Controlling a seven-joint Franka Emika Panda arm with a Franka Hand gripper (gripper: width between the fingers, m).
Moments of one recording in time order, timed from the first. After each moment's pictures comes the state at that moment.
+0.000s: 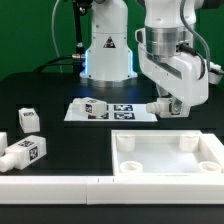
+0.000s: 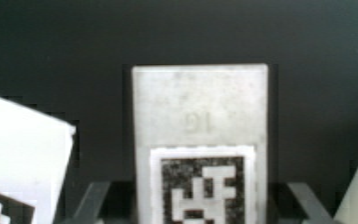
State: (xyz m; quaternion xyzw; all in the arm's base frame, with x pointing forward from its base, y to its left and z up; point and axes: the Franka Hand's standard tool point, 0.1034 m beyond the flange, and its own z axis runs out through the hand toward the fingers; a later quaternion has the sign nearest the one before) arm 0.436 0.104 0.047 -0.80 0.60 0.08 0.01
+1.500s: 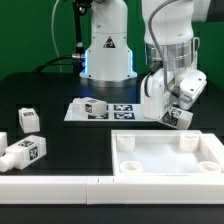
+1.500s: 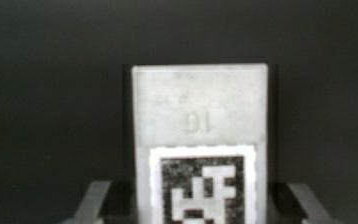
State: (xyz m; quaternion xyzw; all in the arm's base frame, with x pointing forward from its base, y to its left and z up) arm 0.411 0.113 0.018 -0.47 0.88 0.10 -0.03
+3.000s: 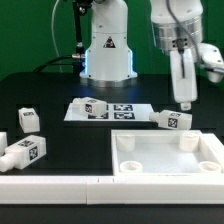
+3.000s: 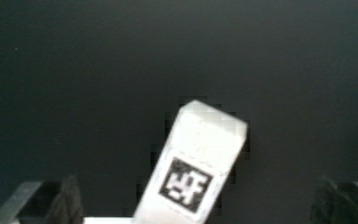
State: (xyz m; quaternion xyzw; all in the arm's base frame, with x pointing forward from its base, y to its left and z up) arm 0.435 0.137 0.071 -0.67 0.72 0.16 0.01
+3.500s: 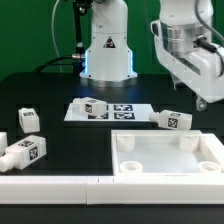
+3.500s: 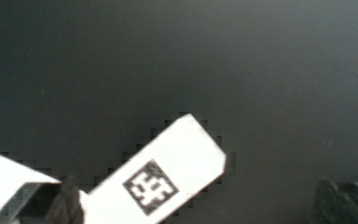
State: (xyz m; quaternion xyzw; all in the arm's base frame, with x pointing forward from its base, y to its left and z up) arm 0.444 0.138 0.062 -0.85 0.50 0.14 0.01
